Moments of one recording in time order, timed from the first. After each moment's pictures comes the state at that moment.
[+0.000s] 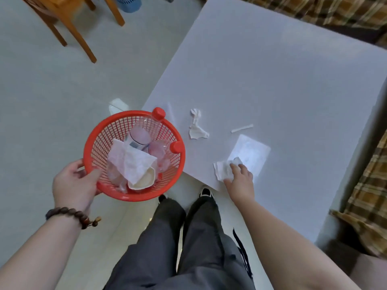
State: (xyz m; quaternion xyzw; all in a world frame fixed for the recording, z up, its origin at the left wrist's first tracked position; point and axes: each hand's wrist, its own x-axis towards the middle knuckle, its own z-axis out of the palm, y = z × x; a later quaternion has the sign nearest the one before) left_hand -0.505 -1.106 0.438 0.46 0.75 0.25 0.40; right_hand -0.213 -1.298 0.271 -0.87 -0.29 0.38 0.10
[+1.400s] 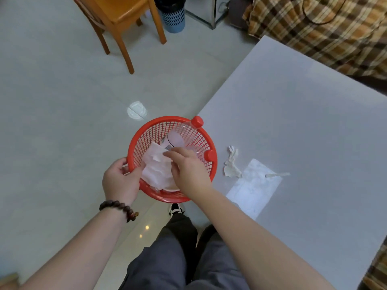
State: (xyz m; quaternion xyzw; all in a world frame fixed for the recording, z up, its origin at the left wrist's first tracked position) left_hand -0.497 -1.016 0.443 0.47 0.75 0.25 0.38; right_hand -0.337 -1.048 0.425 -0.67 -0.60 0.29 0.32
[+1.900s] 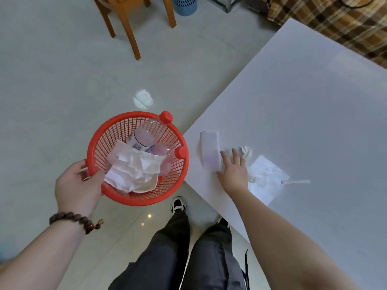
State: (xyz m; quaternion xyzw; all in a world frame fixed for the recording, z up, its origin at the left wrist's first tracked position) left_hand -0.568 -0.990 0.425 0.44 0.79 0.29 0.32; right_hand -0.258 -1.060 0.253 -0.81 -0.48 0.35 0.06
